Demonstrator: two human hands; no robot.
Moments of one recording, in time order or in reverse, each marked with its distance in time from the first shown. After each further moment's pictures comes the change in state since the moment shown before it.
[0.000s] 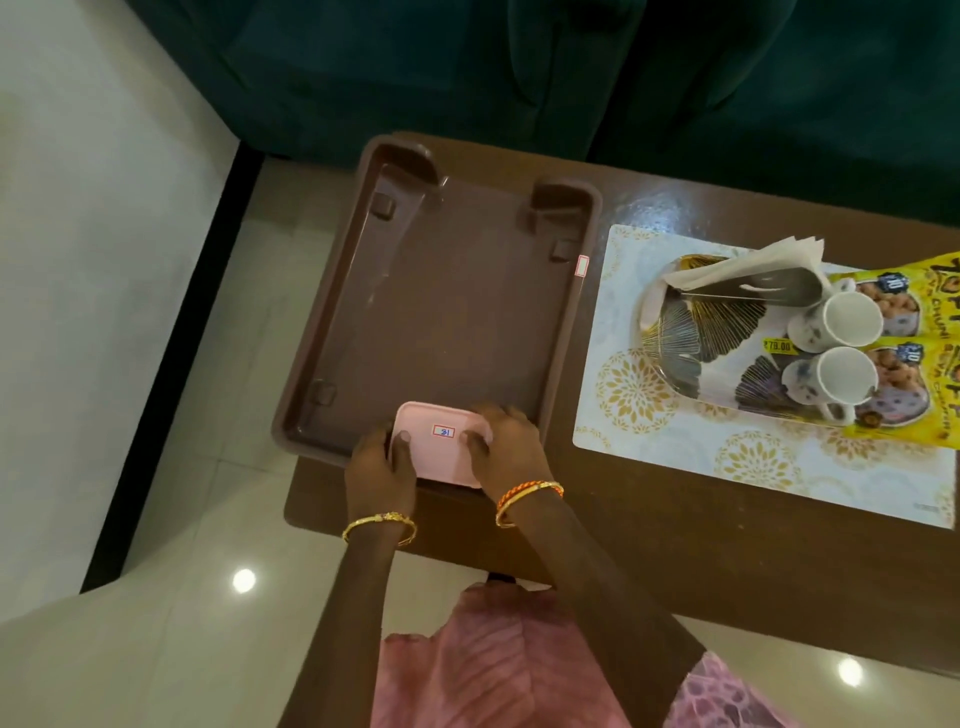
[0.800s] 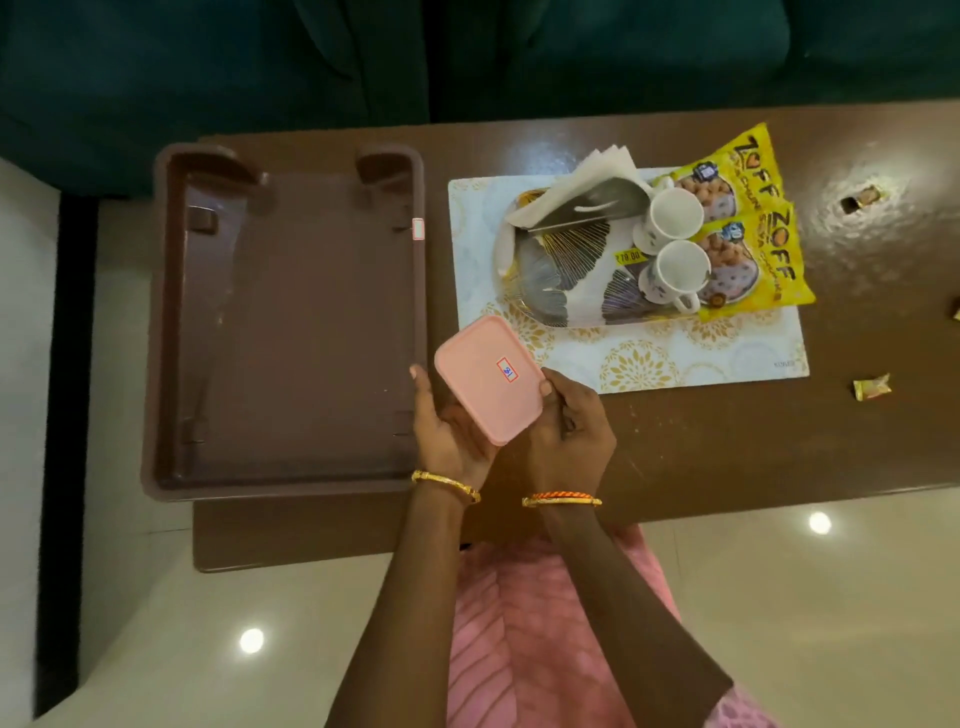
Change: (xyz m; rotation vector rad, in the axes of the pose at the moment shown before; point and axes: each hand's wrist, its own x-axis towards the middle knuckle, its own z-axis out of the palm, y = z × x) left_hand -0.071 0.081 0.117 -1.123 -0.801 -0.433; right_hand -0.061 0.105 -0.056 0.606 1.031 0.116
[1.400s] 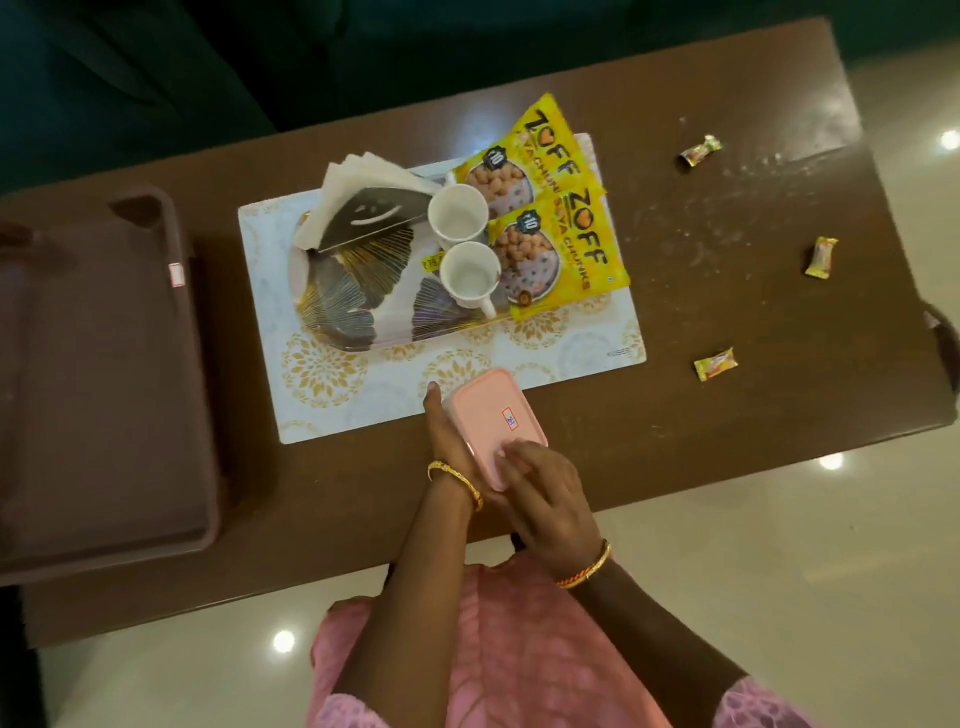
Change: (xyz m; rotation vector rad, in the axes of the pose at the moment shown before) left_hand 0.056 -0.179 0.129 0.231 0.061 -0.381; right_hand 0.085 0.132 -0.193 -0.365 -0.392 -0.736
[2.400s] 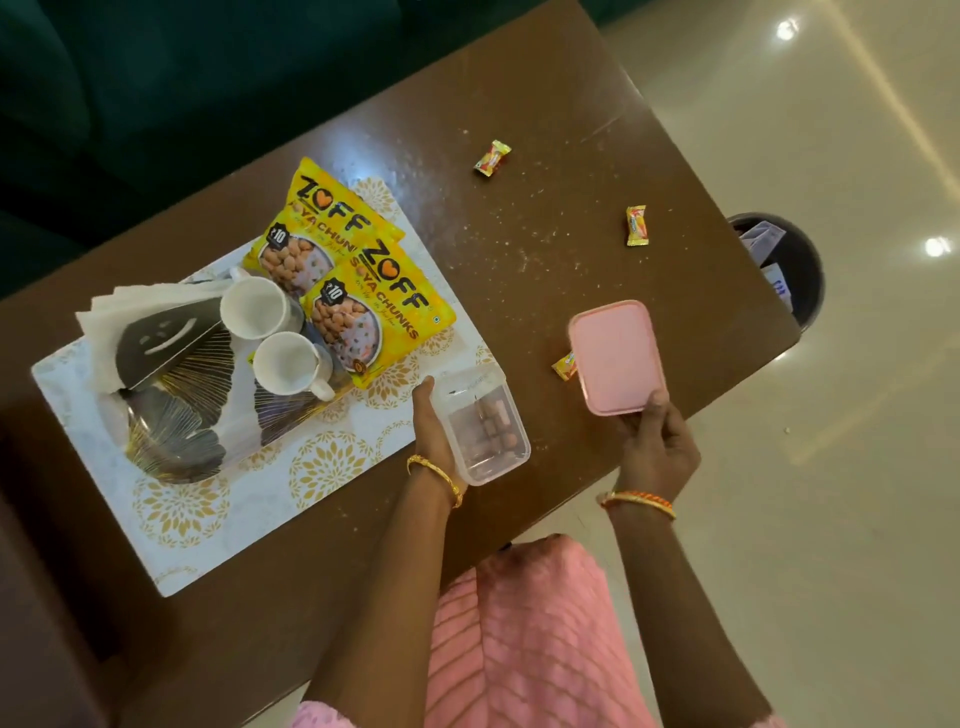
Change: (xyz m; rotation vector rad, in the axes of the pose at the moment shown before) left_hand 0.055 -0.029 0.124 0.284 -0.030 -0.250; right_hand 0.014 0.123 -0.117 0.493 1.166 1.298
